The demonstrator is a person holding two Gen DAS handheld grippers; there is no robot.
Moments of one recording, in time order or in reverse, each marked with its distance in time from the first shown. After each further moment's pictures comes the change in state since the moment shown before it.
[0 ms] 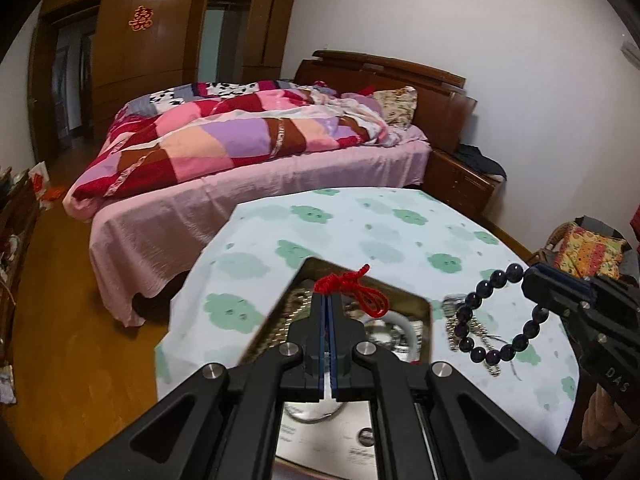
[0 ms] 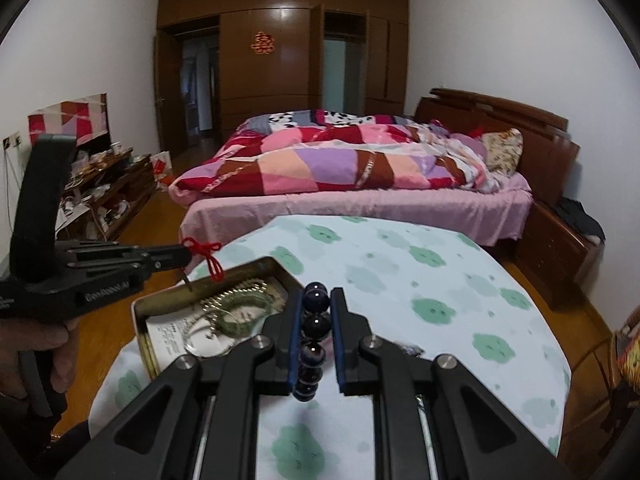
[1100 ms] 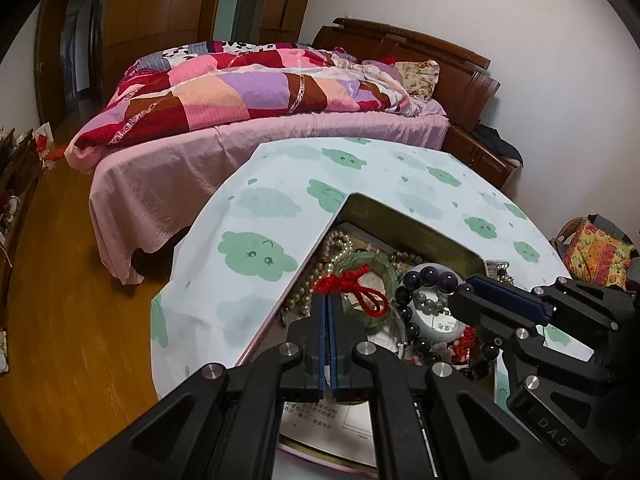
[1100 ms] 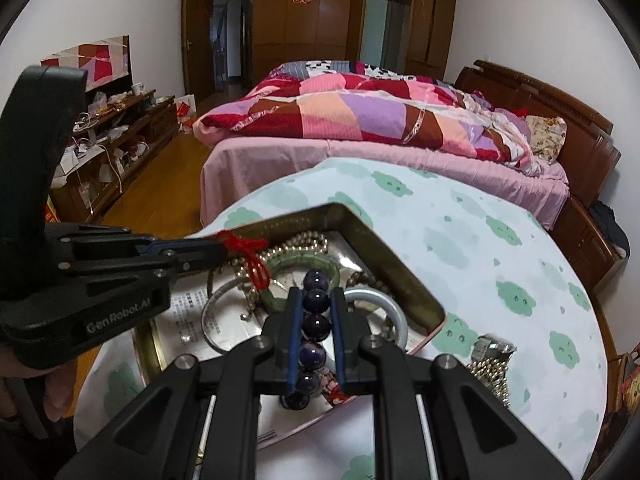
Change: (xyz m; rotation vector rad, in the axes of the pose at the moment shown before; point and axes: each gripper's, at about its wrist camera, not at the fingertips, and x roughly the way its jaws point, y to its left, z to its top) left arm 0.044 0.033 -0.034 -0.071 0.127 0.010; right arm 0.076 0.055 -0.022 -0.092 0.187 0.066
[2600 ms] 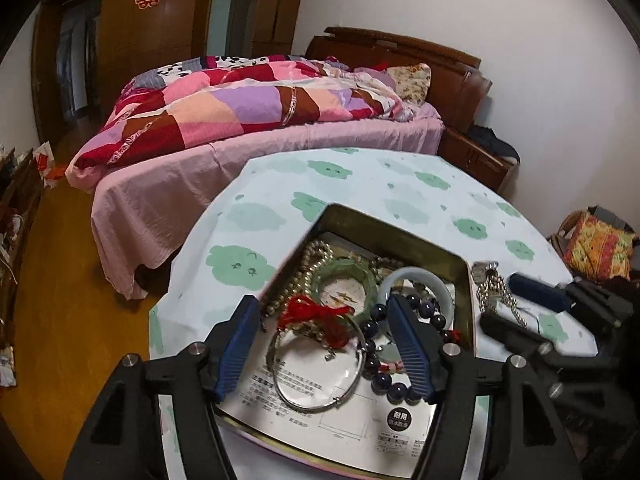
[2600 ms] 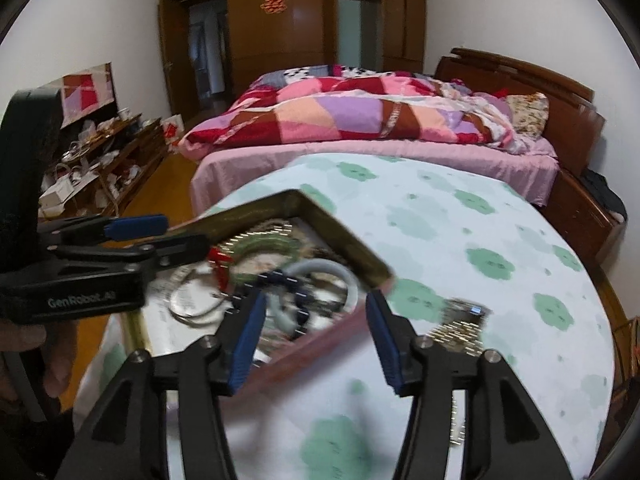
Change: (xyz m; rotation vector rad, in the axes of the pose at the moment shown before) left arm -0.009 -0.021 0.000 0.050 -0.039 0.020; right arm -0.024 -0.042 -0.025 0.115 -0.035 -0.010
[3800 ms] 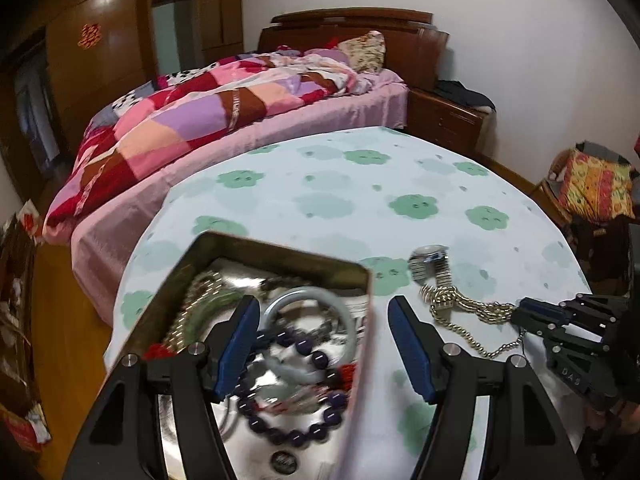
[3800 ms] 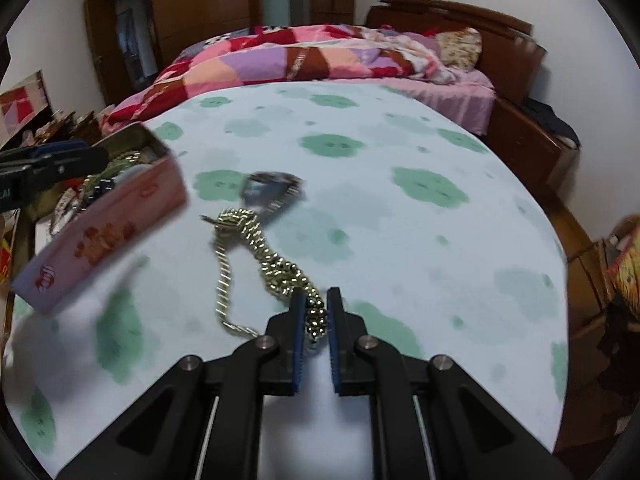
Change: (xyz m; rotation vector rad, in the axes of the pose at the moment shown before) left arm 0.030 -0.113 0.017 0.226 0.061 0.005; right arm -0.019 -0.128 -0.079 0.169 0.155 -0.161
